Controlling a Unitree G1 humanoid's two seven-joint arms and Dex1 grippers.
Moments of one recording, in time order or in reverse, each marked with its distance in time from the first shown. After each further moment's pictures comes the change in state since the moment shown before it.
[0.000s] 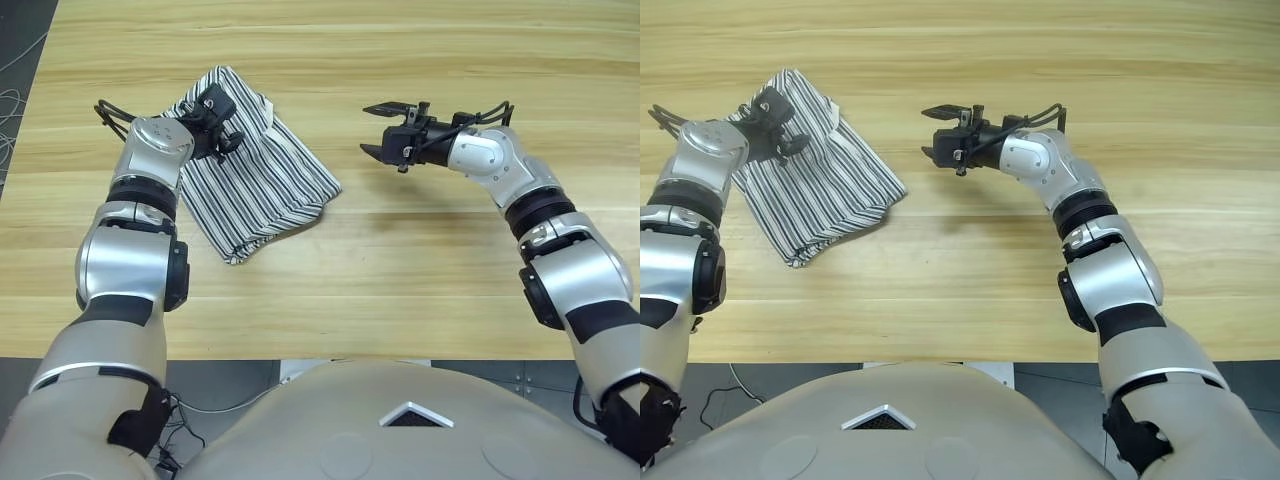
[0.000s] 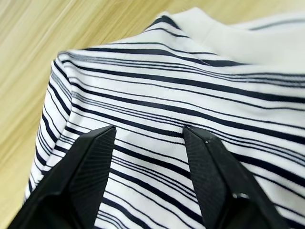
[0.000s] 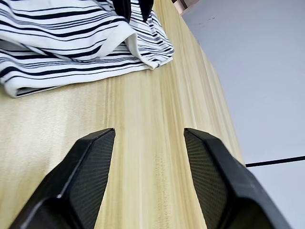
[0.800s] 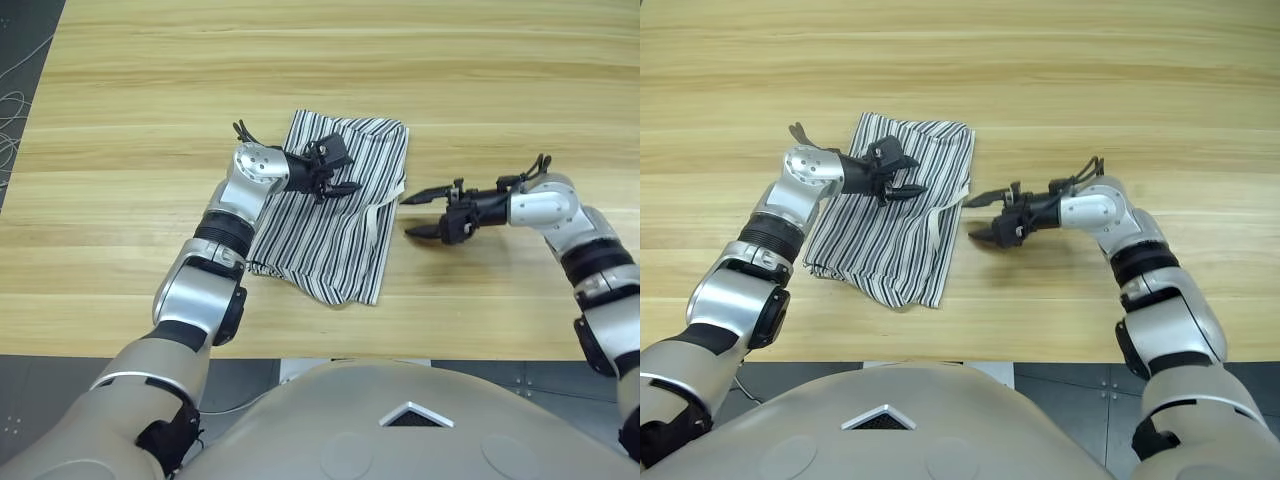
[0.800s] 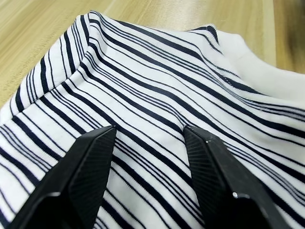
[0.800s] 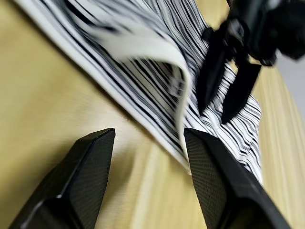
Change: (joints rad) left arm 0.205 -0.214 -0.162 -0.414 -0.101 -0.034 -0.358; right arm 0.367 -0.341 0.092 -0.383 0.341 -0.220 0.509
